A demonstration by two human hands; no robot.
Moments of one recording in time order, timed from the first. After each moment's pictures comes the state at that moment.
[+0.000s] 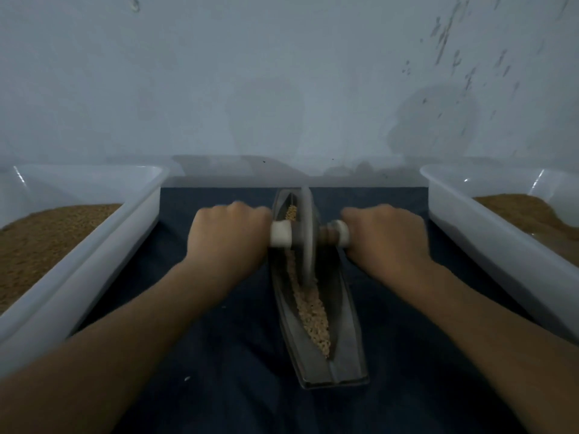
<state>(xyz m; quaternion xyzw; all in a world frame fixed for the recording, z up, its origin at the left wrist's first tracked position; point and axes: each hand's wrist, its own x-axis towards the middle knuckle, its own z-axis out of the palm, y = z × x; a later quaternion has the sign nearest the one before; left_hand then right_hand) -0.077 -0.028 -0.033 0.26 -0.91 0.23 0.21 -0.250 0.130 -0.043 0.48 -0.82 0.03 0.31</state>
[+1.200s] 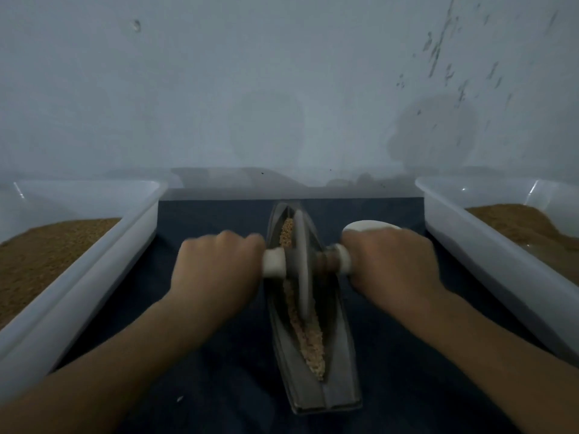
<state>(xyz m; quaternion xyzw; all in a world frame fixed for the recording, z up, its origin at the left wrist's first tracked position) -0.056 -0.014 -0.037 0.25 -0.92 0.23 0.21 -0.238 0.151 -0.040 0.49 -0.80 0.03 0.33</state>
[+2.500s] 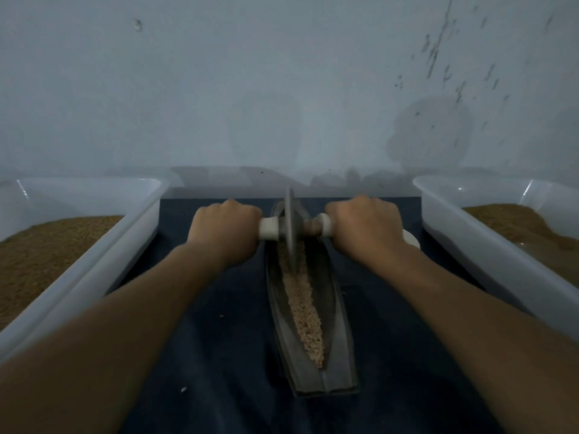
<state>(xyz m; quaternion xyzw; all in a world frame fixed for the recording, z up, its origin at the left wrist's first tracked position) -0.098 -0.056 -0.019 0.28 -0.93 0.16 0.16 -0.258 0.103 -0.019 0.47 -0.84 0.02 0.27</state>
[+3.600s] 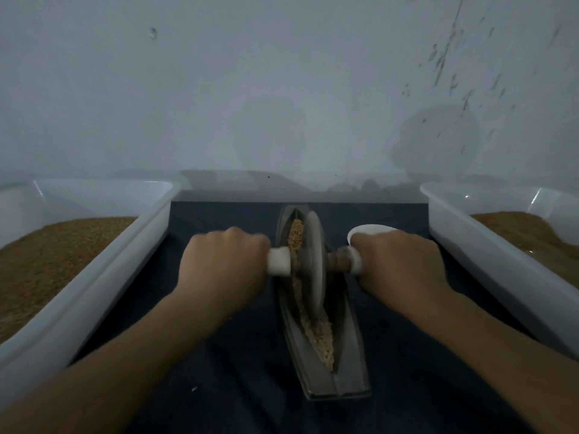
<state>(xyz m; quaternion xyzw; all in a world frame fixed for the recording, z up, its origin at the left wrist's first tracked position) -0.053 -0.025 -0.040 0.25 -0.91 0.23 0.22 -0.244 0.150 -0.044 0.49 -0.80 0.03 0.35</state>
